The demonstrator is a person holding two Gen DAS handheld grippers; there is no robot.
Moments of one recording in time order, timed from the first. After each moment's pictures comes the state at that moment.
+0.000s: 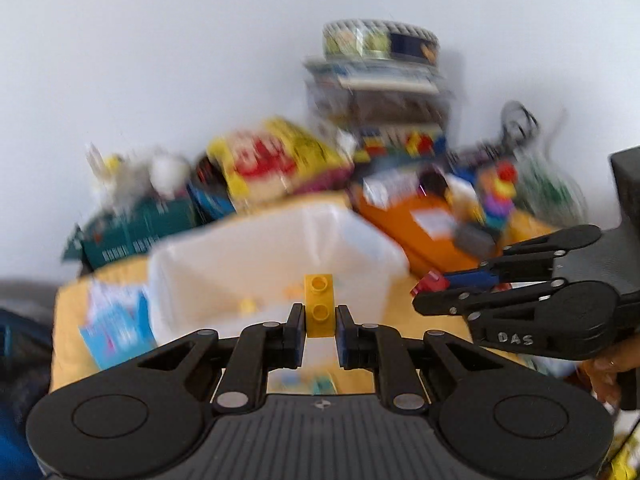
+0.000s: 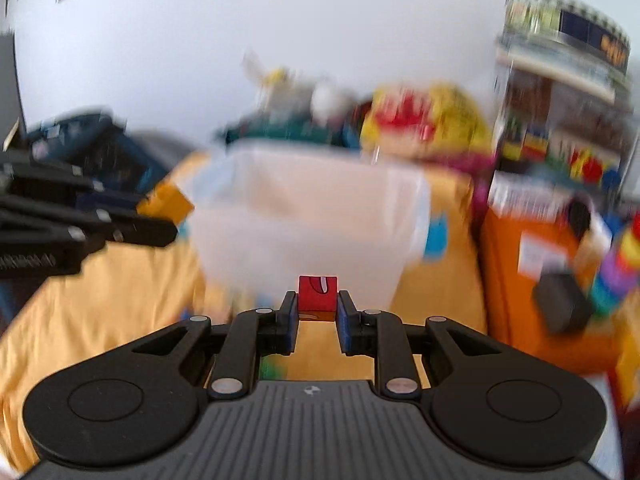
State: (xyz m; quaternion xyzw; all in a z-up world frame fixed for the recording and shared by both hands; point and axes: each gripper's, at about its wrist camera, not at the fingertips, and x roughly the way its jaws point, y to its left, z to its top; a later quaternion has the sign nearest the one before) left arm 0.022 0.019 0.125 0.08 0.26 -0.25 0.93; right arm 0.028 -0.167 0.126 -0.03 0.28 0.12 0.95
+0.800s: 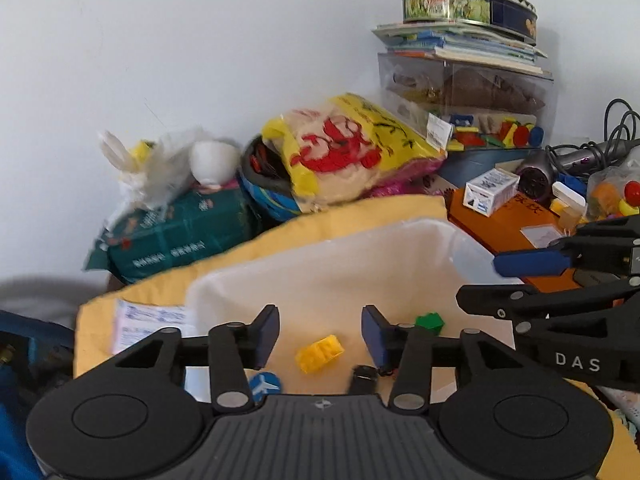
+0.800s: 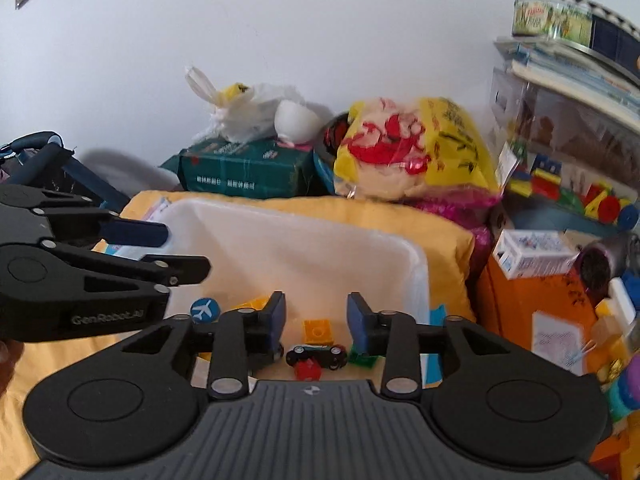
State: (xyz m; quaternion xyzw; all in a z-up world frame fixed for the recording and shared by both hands) left arm 0.138 0.002 0.104 0.10 0.29 -0.18 0.93; right arm 0.124 -0.167 0.120 -0.05 0.30 0.09 0.95
